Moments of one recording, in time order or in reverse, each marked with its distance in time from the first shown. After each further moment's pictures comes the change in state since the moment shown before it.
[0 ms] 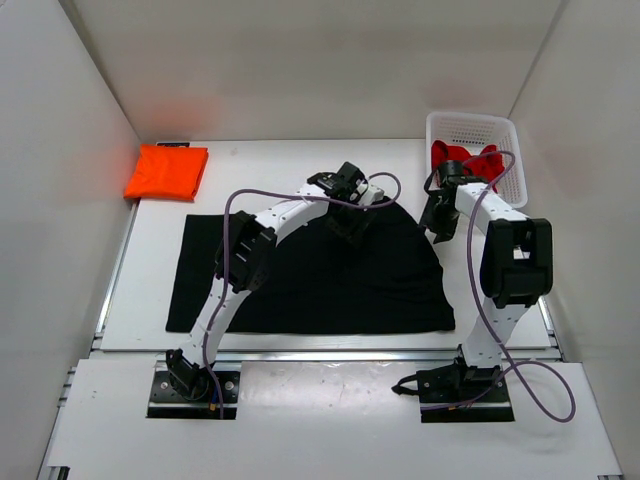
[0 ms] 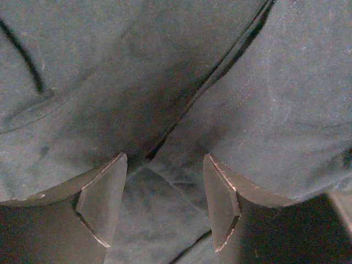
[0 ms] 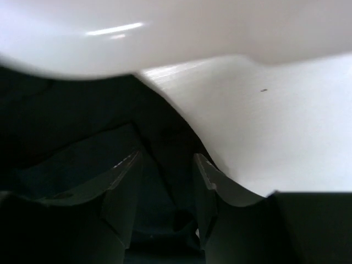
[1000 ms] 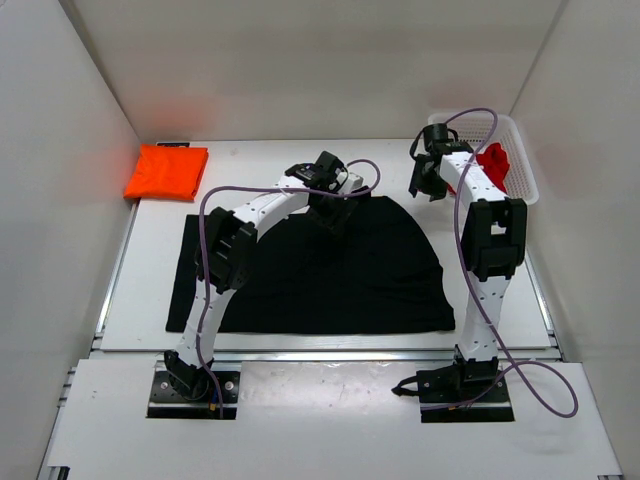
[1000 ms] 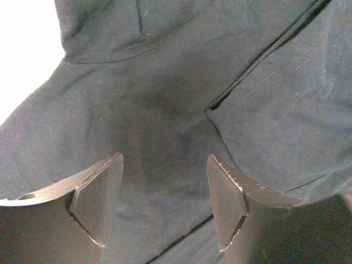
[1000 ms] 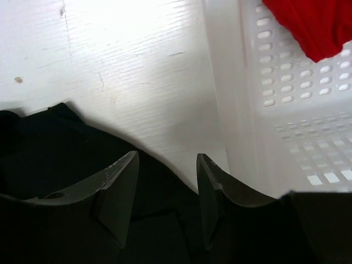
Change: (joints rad) left arm 0.077 -0.146 -0.142 0.016 -0.067 0.002; right arm 0.056 0.281 0.512 -0.058 0.135 -0.102
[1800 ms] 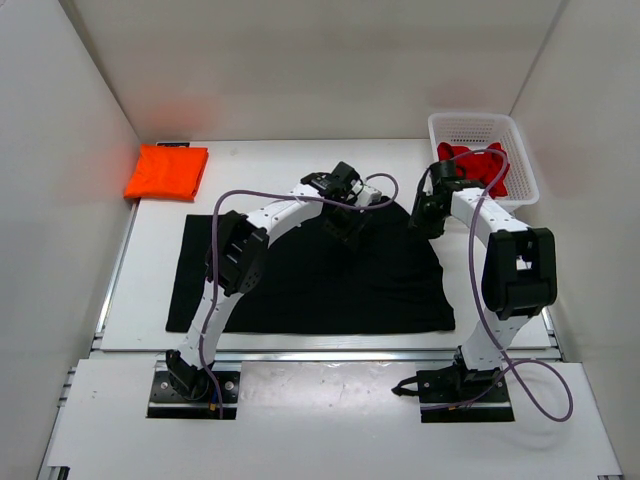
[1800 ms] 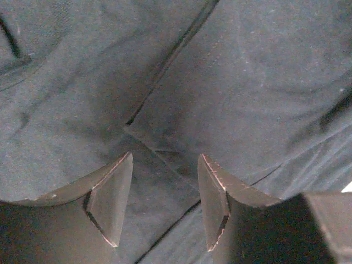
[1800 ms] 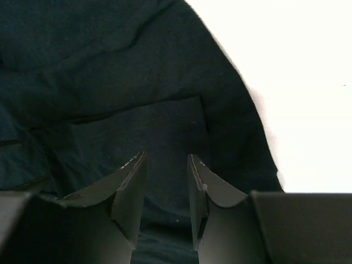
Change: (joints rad) left arm -0.077 0.041 0.021 -0.003 0.119 0.016; right arm 0.015 -0.377 -0.565 0.116 -0.259 0.075
